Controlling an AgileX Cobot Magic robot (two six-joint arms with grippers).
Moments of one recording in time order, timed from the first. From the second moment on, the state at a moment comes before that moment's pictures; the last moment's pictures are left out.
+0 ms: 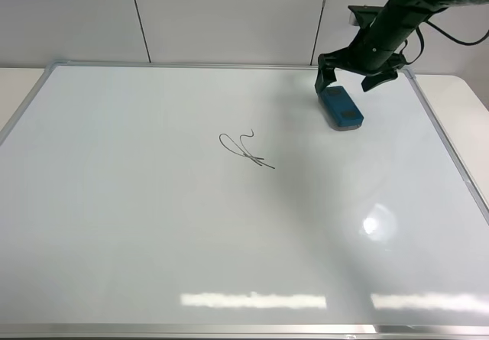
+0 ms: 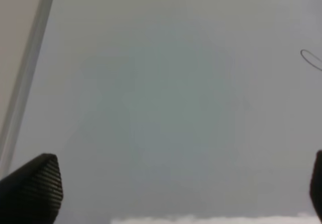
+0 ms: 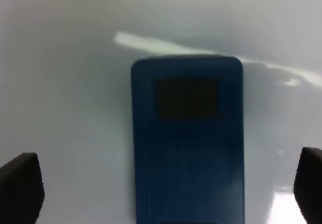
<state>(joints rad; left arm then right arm) 0.02 0.00 -0.50 -0.12 1.05 0.00 0.16 2.16 -1.67 0.19 0.78 -0.19</state>
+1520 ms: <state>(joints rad) 0.02 0.00 -0.50 -0.12 1.05 0.00 0.17 2.24 -1.69 0.11 0.81 -0.14</state>
